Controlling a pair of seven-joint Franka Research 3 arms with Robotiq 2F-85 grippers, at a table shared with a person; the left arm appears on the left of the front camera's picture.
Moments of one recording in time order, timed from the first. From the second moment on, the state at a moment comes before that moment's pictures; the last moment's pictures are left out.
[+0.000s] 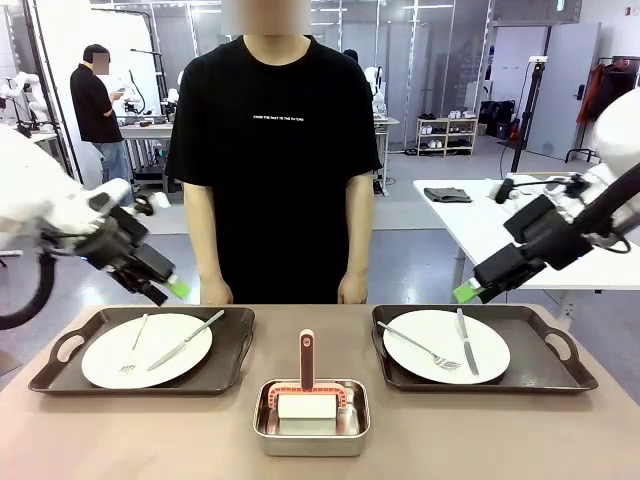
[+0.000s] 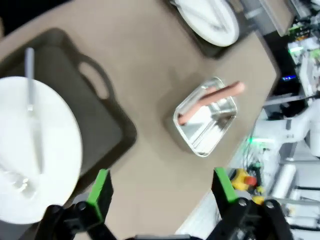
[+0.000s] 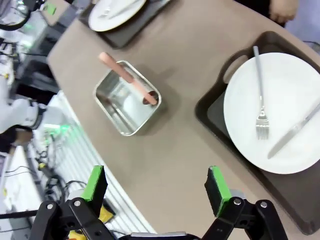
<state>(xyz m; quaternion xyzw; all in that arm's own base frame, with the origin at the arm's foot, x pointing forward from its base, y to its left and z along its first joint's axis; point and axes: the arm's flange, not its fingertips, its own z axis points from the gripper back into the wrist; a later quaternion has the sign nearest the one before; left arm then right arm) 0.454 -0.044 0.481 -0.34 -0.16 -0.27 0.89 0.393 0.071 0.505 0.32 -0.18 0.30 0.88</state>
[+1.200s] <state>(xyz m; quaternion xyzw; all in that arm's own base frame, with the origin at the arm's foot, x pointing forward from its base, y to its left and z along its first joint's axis) 0.373 0.309 0.404 -0.55 -0.22 0.07 0.80 0.316 -0.232 0.402 0.58 -0.24 -0.03 0.78</state>
